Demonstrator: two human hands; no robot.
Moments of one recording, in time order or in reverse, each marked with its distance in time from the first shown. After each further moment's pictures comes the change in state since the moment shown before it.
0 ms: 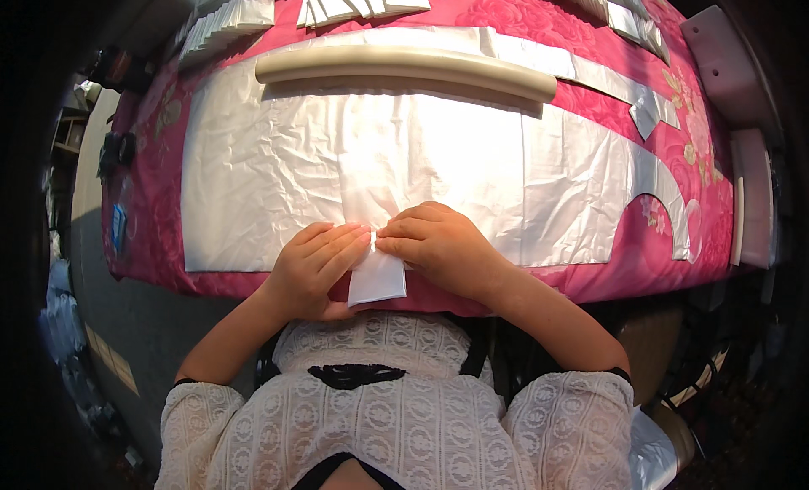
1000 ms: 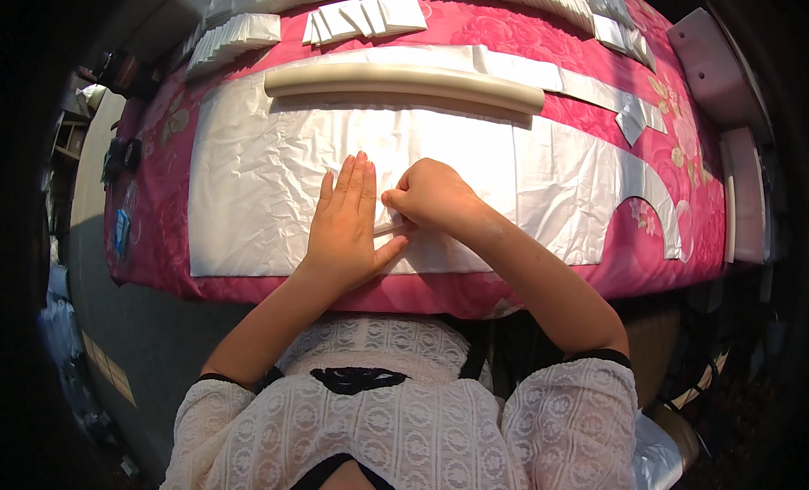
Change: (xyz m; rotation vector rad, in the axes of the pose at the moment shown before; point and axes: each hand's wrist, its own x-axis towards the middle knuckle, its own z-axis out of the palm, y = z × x) left_hand 0.041 -0.004 0.035 0.266 0.015 -0.395; right_hand 0.062 0.017 -0.025 0.374 -0.284 0.989
